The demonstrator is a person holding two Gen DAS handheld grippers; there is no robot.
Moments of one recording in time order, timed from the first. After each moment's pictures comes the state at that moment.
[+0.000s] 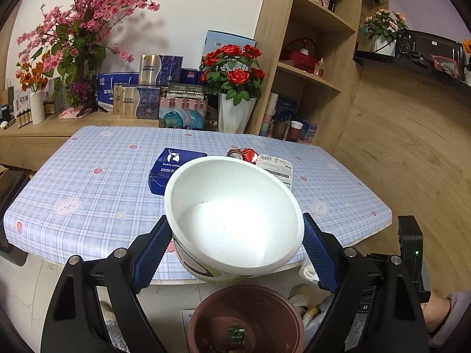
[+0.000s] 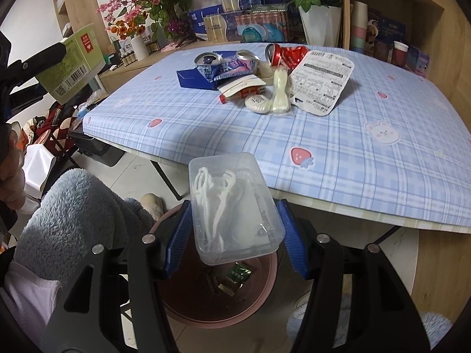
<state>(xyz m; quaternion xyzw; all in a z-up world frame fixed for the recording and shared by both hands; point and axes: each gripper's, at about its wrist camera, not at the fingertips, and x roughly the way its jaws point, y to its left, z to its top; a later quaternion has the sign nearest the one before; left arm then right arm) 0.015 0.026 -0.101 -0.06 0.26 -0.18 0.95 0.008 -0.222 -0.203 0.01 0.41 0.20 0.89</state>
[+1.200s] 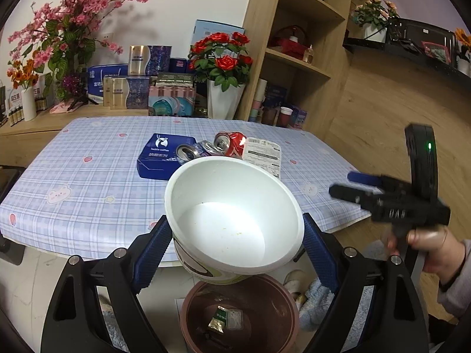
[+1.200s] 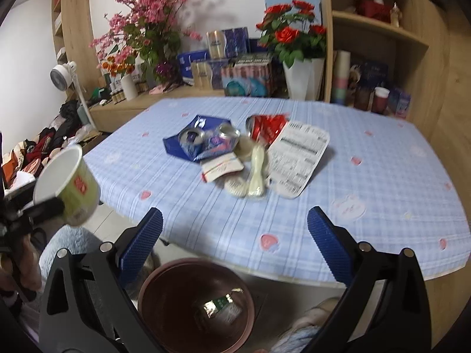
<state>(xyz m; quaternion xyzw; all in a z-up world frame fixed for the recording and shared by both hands) 0.001 0.015 -0.117 -0.04 0.29 -0.20 0.94 0.043 -0.238 -0.116 0.01 0.32 0.17 0.93</state>
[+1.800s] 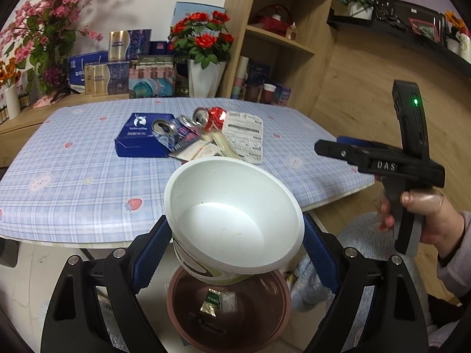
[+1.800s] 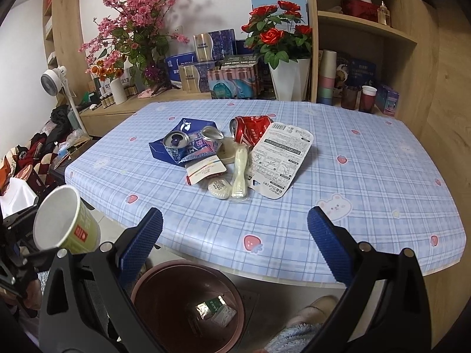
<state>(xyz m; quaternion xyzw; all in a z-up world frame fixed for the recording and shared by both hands) -0.010 -0.008 -0.143 -0.02 0.32 -0.24 0.91 0.044 -0.251 -0.119 0.01 0.33 0.14 0.94</state>
